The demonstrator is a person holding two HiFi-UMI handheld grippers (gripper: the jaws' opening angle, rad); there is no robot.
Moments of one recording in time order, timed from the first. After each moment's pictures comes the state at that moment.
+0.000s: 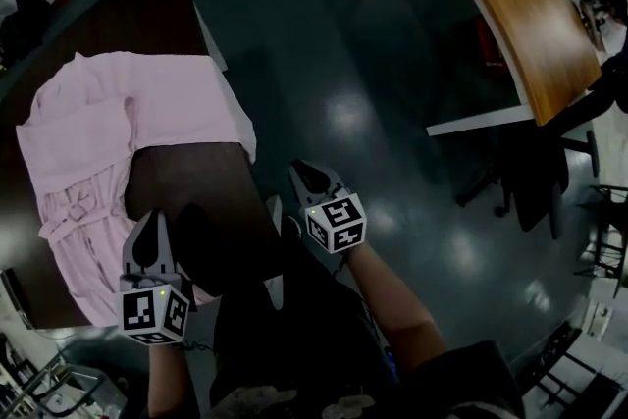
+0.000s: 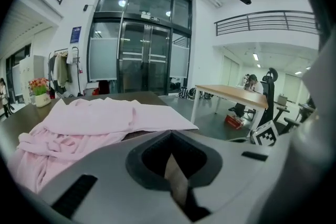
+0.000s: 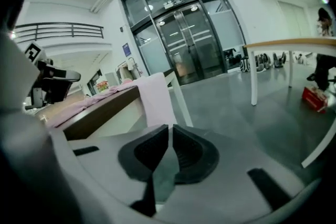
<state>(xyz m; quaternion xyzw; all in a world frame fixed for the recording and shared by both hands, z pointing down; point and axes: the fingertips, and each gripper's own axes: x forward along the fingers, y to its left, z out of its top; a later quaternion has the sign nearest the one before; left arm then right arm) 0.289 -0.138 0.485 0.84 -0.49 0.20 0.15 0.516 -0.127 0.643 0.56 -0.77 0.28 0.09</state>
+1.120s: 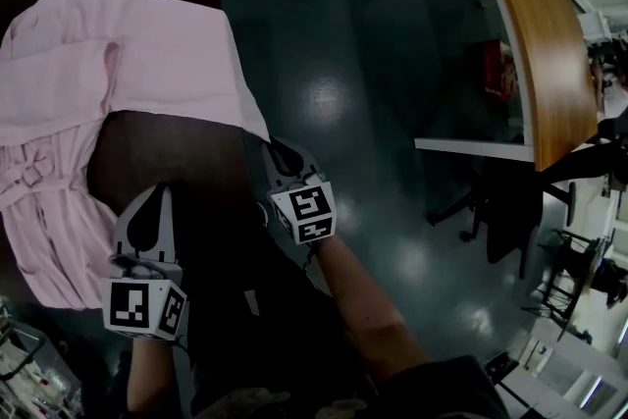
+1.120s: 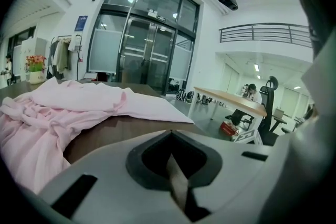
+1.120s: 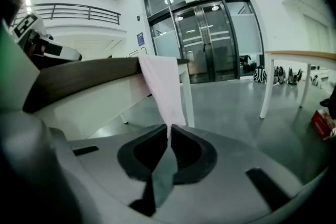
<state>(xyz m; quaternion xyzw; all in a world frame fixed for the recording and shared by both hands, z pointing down) 0.323 -0.144 0.536 0.84 -0.48 0.16 0.21 0.478 -0.174 0.683 0.53 -0.81 0.22 0.15</state>
